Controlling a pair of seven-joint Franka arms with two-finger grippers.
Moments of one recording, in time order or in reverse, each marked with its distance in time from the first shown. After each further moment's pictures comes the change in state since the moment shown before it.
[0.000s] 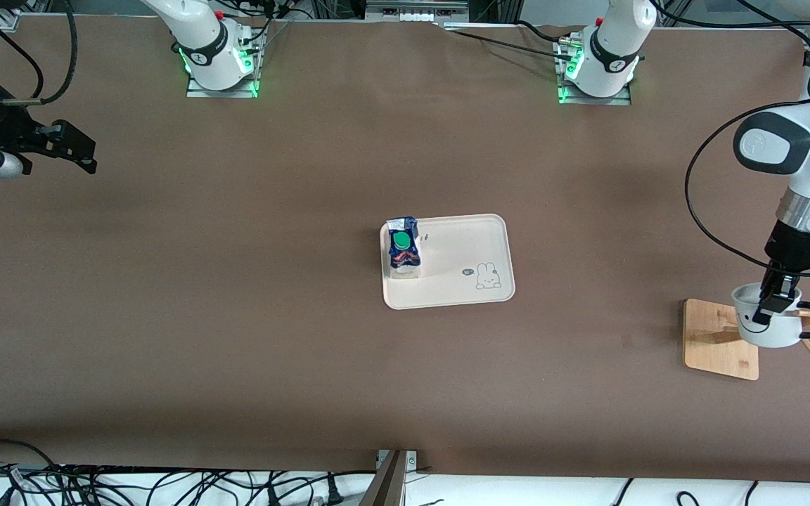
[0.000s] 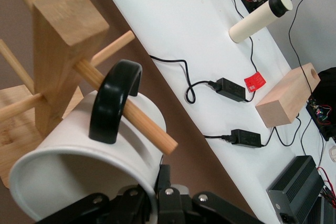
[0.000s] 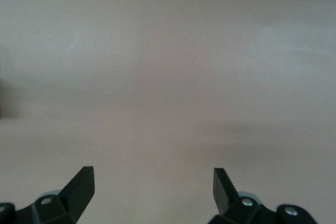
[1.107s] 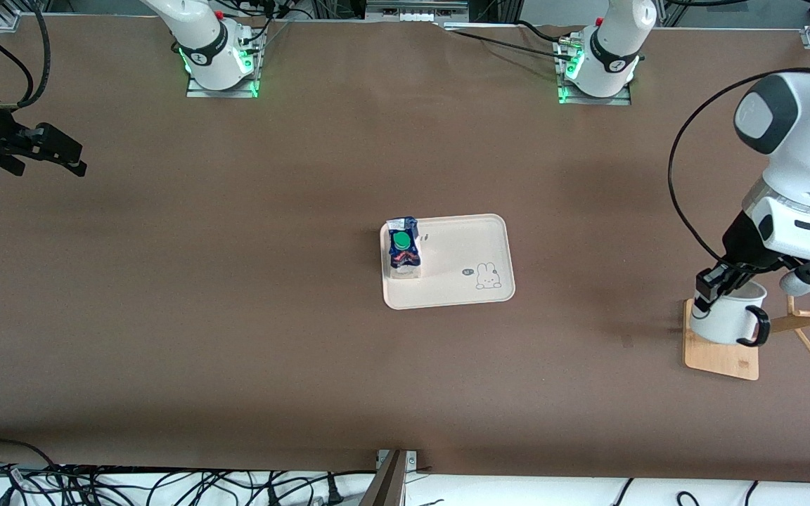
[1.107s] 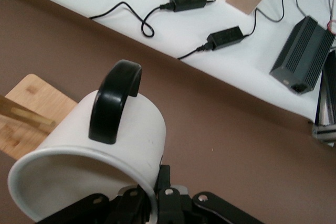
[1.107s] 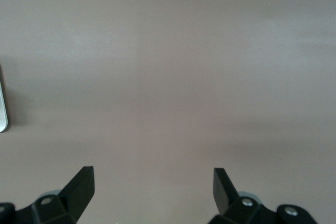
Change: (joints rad) left arm -0.021 -0.038 -0.126 0.276 0.328 -0.620 0.122; right arm -0.003 0.006 -0.050 0.002 0.050 0.003 0.001
